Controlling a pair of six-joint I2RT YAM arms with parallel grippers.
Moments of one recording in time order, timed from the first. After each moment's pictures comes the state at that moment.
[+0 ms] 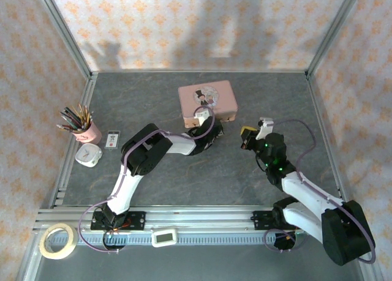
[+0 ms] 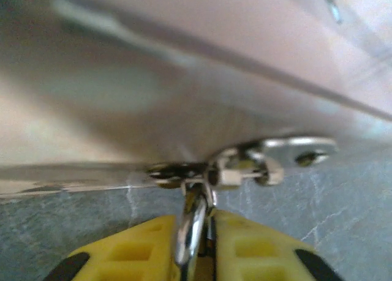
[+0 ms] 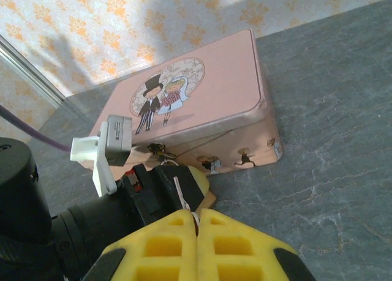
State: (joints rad) left arm -0.75 2.19 1.26 0.35 -0.30 -1.00; right arm 0.35 0.98 0.31 0.41 -0.07 0.45
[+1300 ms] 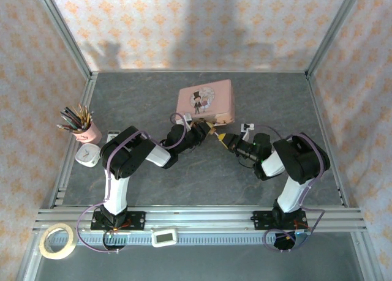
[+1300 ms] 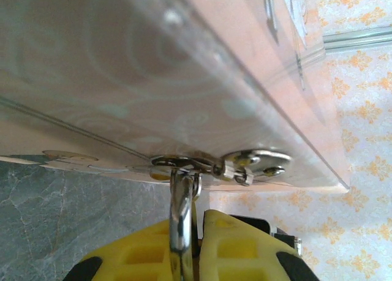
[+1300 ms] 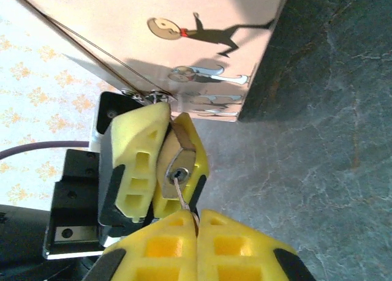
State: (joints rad) left arm -0.63 1.99 0.76 1.08 0.16 -1.40; right arm 0.33 1.77 0.31 1.27 -0.62 1.20
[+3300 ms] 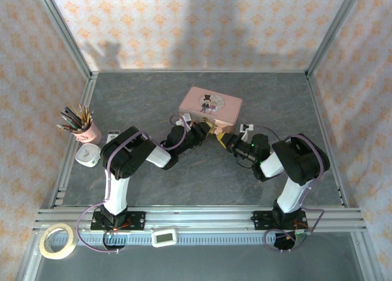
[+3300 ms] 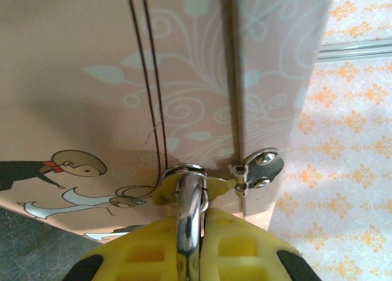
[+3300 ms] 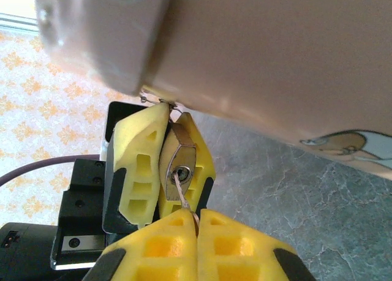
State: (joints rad) left arm -0.65 1.99 0.75 1.11 0.13 -1.44; right arm 0.37 1.75 0.32 1.26 -0.57 1.27
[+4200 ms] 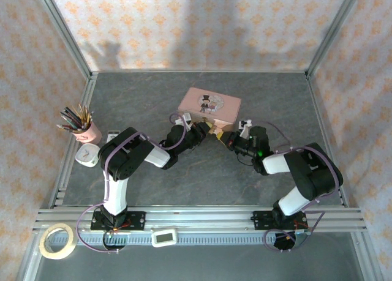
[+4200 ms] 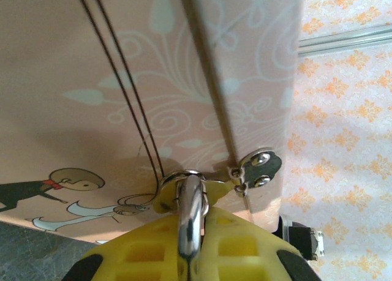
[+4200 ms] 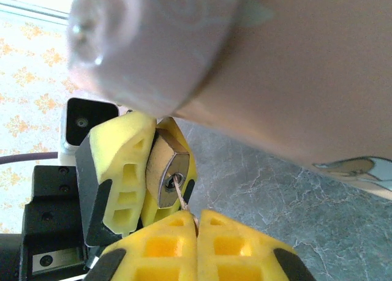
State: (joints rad) left arm -0.65 1.97 0.74 1.07 0.13 -1.36; right arm 0.37 1.58 0.40 0.84 -0.55 1.12
